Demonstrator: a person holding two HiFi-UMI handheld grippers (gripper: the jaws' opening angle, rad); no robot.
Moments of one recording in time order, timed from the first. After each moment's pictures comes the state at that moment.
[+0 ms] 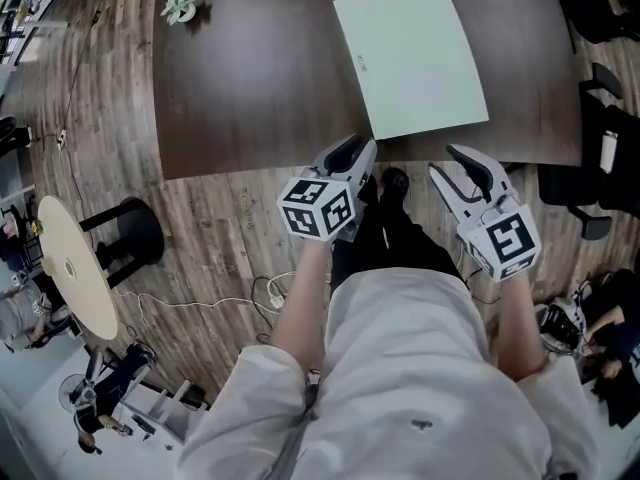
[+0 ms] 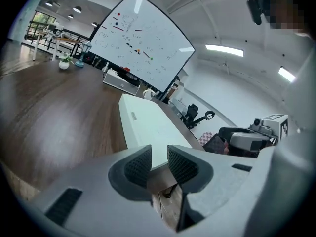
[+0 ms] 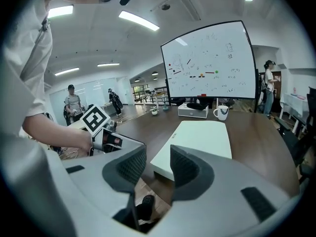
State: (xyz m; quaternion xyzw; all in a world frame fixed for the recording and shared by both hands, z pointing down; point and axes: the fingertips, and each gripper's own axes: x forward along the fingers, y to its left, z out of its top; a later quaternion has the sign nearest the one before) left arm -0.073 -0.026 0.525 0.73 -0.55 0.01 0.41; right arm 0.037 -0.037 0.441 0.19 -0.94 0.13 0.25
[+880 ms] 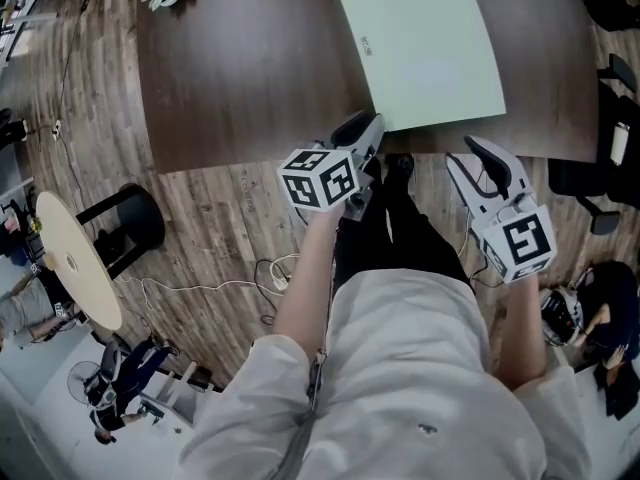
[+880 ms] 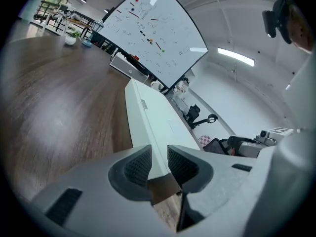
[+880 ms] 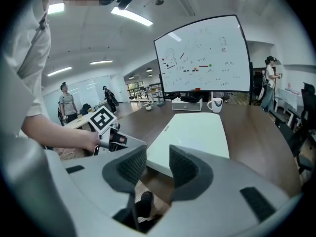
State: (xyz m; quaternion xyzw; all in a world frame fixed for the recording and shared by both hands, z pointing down) left arm -0.075 -0.053 0.572 0.70 -0.53 -0.02 0.48; right arm 0.047 -0.054 0.469 0.21 -0.93 0.15 0.27
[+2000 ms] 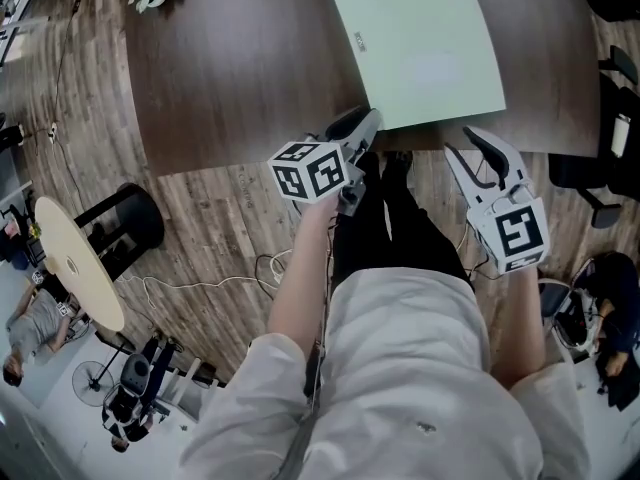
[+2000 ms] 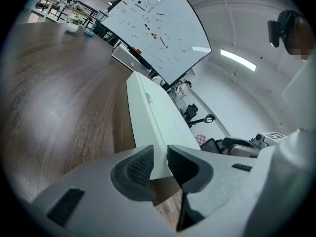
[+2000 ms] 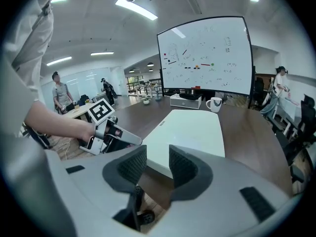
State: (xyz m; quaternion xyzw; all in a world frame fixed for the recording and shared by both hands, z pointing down) left arm -0.078 -0.056 0.592 0.70 -0.50 -0.03 0.51; right arm 0.046 -0.064 0.492 0.22 -0.92 0.11 0.30
